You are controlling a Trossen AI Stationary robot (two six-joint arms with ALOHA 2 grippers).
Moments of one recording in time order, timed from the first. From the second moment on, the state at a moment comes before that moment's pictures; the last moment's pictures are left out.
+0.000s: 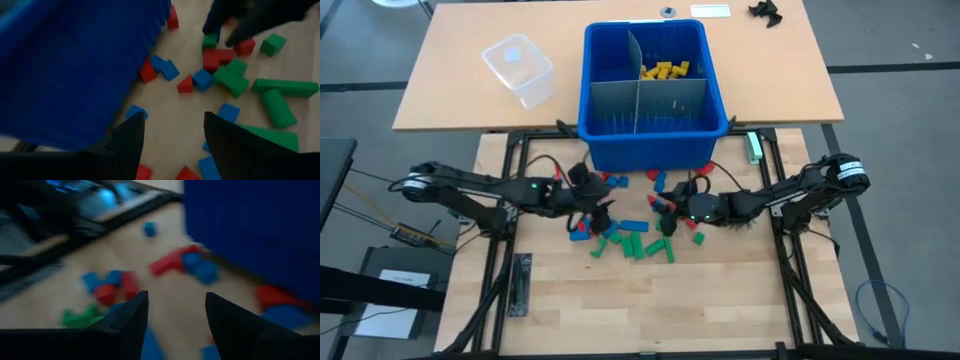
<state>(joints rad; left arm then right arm) -0.10 1.26 1.03 -0.54 -0.54 -0.24 0.10 1.49 0.75 0.29 0.56 0.51</state>
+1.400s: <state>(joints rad) -0.10 1.20 1.03 -0.54 -0.63 -0.13 -0.20 1.85 0.83 0.42 0.55 0.43</state>
